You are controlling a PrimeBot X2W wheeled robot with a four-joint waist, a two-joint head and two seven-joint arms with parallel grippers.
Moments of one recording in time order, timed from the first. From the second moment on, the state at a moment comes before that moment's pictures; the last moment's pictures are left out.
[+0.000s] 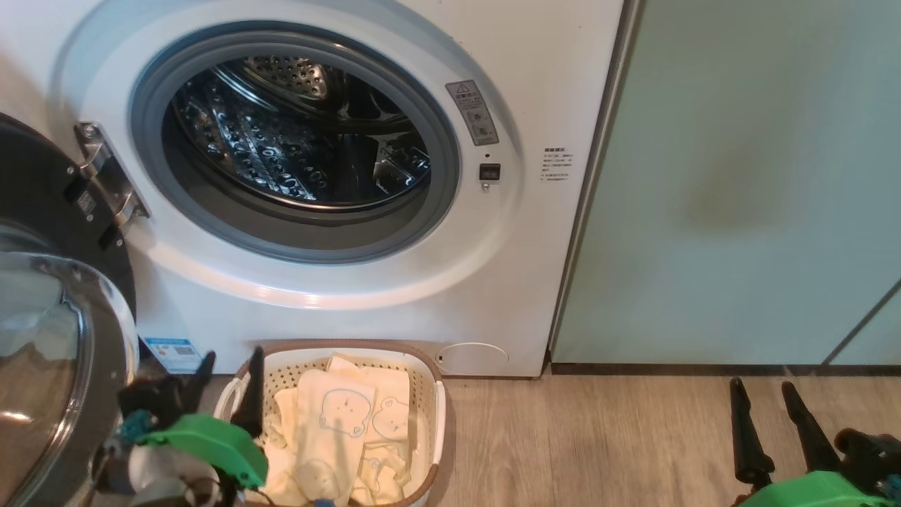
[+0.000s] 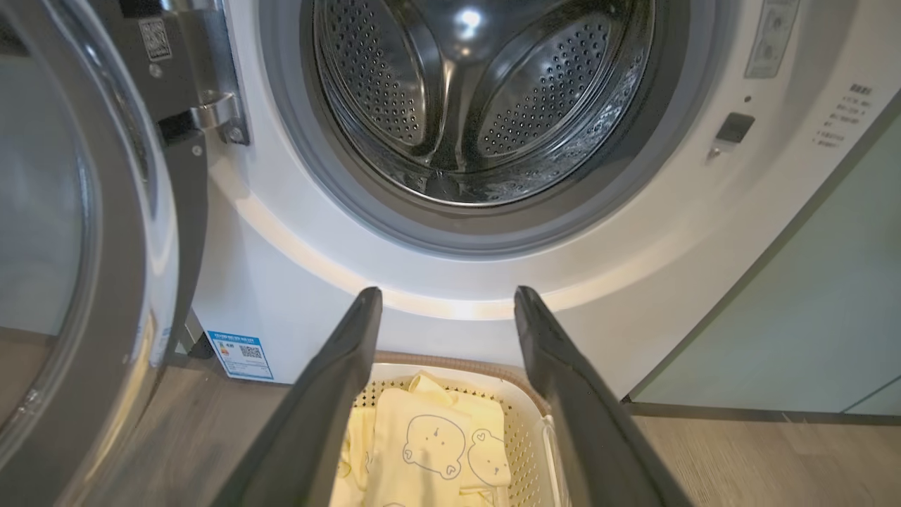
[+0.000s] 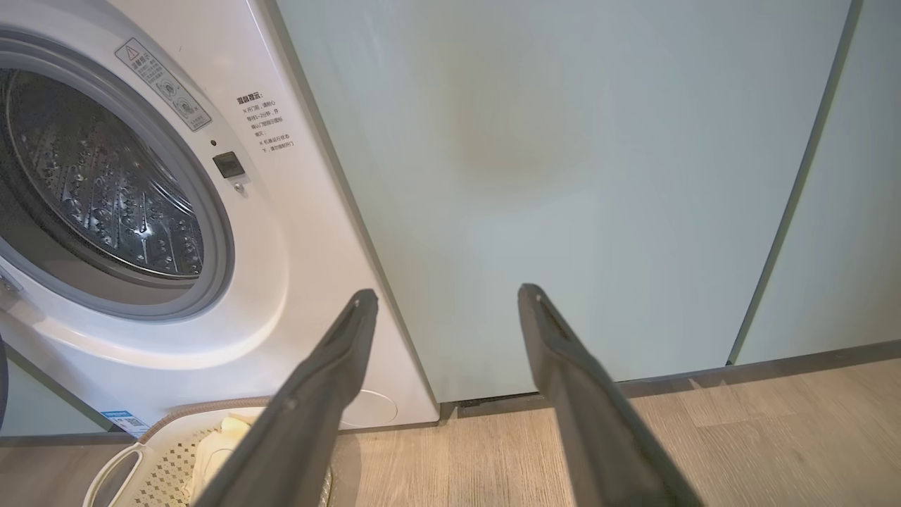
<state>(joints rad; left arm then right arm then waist) -0.10 0.16 0.03 0.46 -0.34 -0.13 -0.25 0.05 -0.08 0.09 0.26 0.32 0.13 -0.25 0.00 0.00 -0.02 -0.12</state>
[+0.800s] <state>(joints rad) -0.29 0.13 0.00 0.83 -0.33 -0.13 -0.25 -0.05 -0.11 0.14 0.25 0.33 0.13 -0.25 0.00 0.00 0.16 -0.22</state>
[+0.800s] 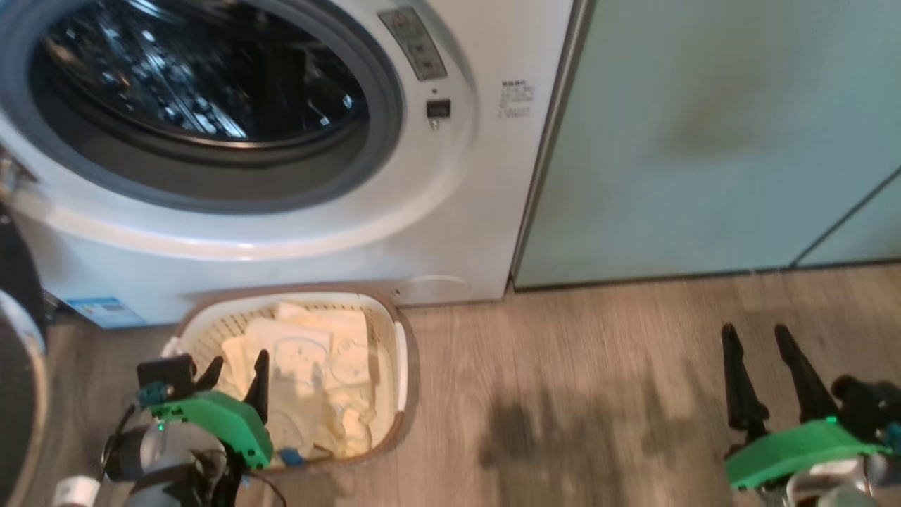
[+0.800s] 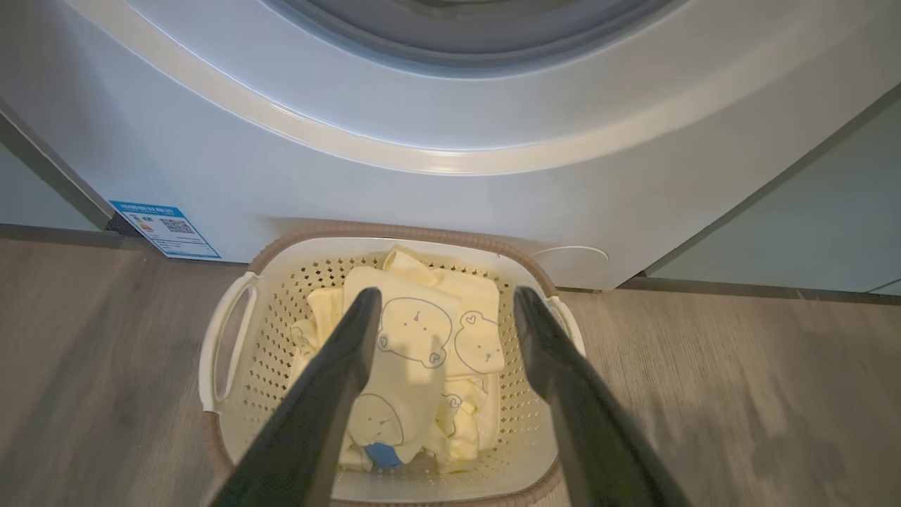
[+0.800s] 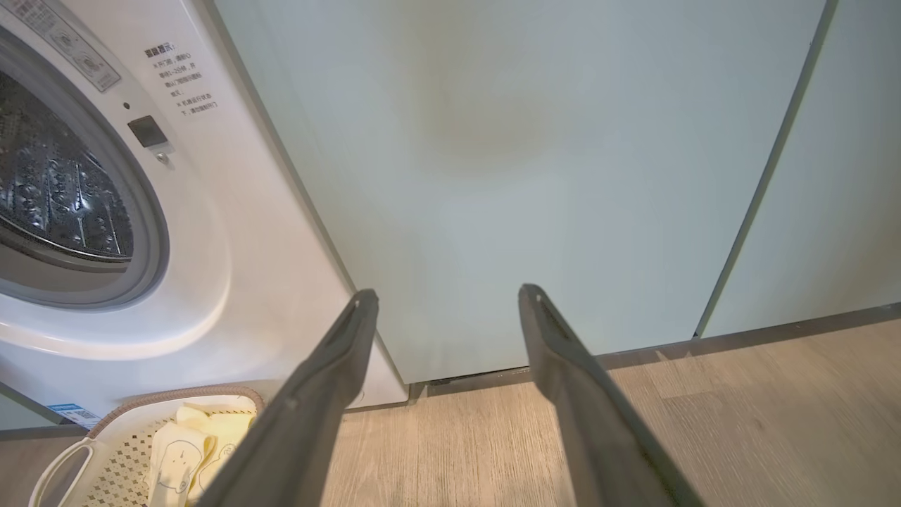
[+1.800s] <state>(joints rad) -0.77 0.19 0.03 1.28 -0.43 -0.12 -0.16 -0.32 -0.12 0.14 0.18 0.35 0.13 -0.25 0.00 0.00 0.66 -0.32</state>
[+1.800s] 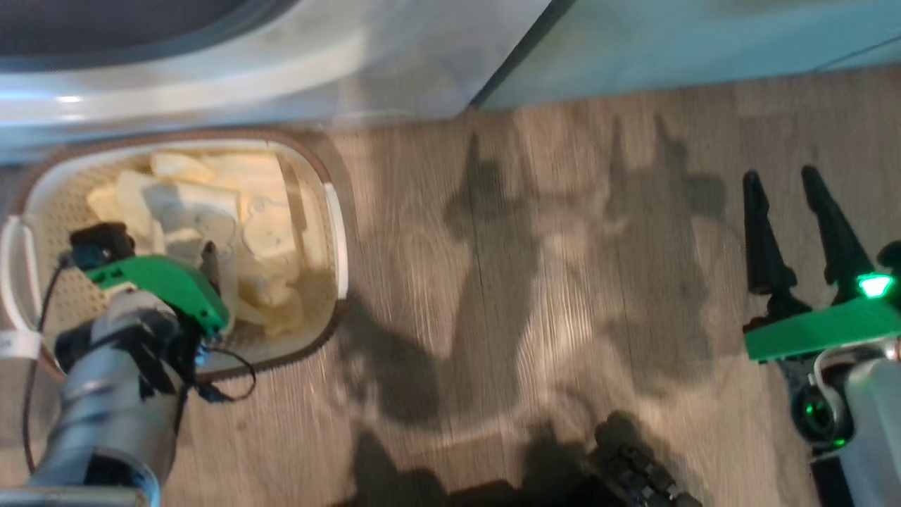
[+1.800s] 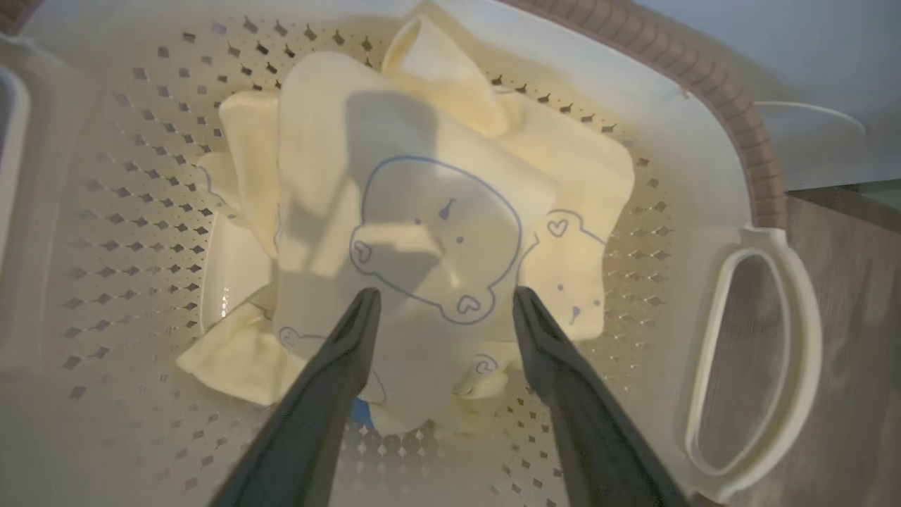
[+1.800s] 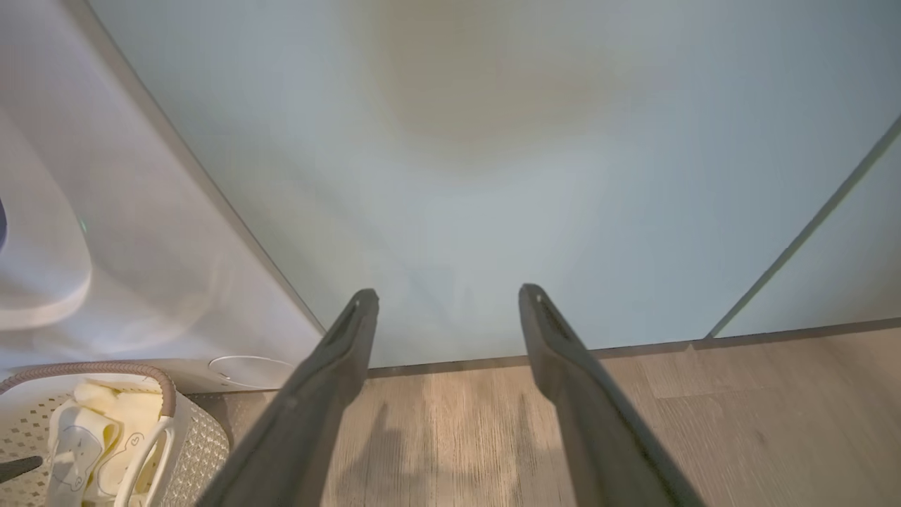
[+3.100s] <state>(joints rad) -0.93 0.23 -0.04 1.30 -0.48 -0.13 -0.10 -0.40 -0.15 0.14 0.15 0.35 0.13 -0.25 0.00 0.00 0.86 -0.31</state>
